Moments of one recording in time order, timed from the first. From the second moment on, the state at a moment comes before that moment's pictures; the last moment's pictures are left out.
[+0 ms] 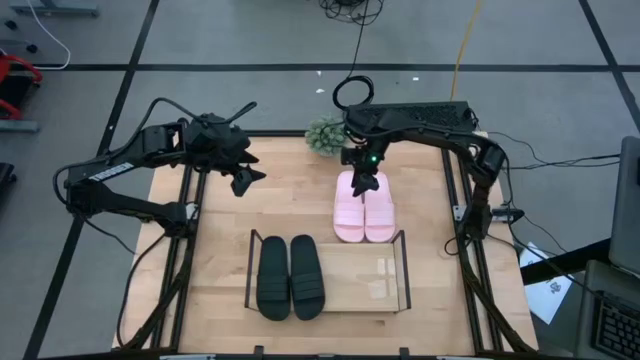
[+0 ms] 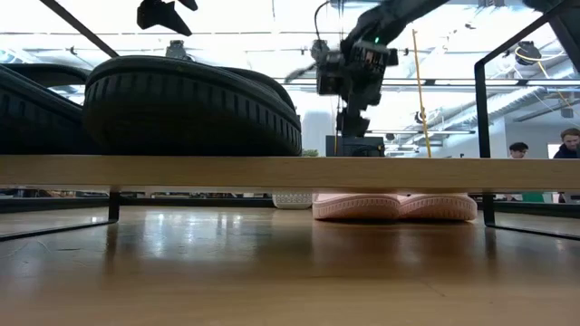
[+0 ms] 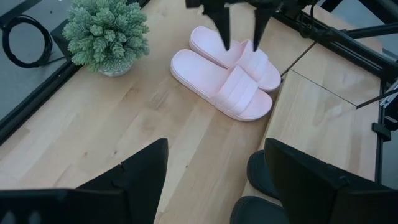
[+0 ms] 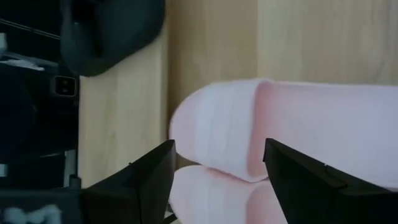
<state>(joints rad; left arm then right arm) 0.29 1.11 1.38 -1.02 0.06 -0.29 -0.52 1.87 1.54 -1.13 -0.71 -0.38</state>
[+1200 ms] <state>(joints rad) 0.29 1.11 1.38 -1.03 0.06 -0.24 -0.48 2.02 1.49 -1.16 -0.75 -0.41</state>
